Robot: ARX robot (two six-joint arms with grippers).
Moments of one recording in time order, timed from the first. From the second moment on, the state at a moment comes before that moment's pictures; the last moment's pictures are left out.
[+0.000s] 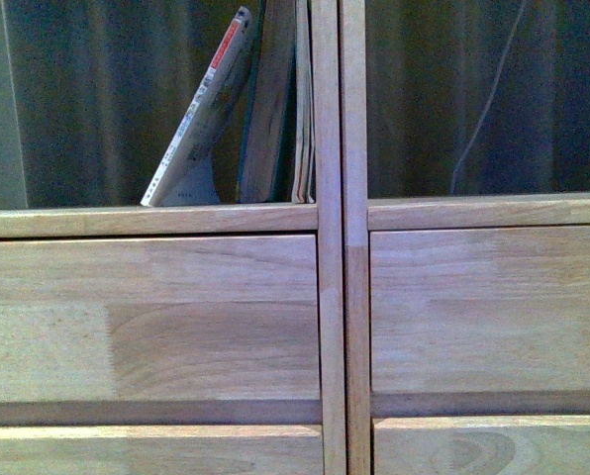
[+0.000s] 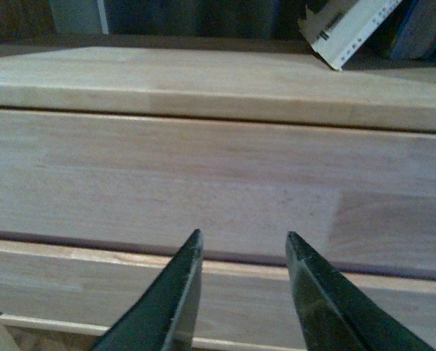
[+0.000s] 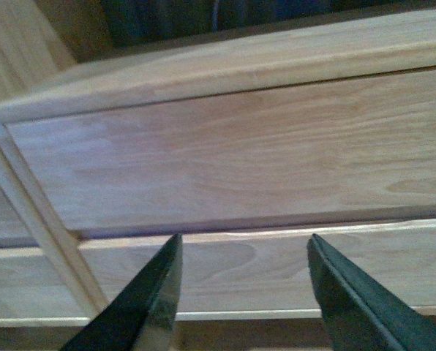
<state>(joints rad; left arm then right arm) -0.10 0.82 0.49 0.34 -0.09 -0.02 -0.16 0.50 0.39 0.11 -0.15 0.13</state>
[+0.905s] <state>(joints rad) 0.00 0.44 0.08 0.36 0.00 -0.01 0.00 0.22 0.07 0.15 0.00 0.01</state>
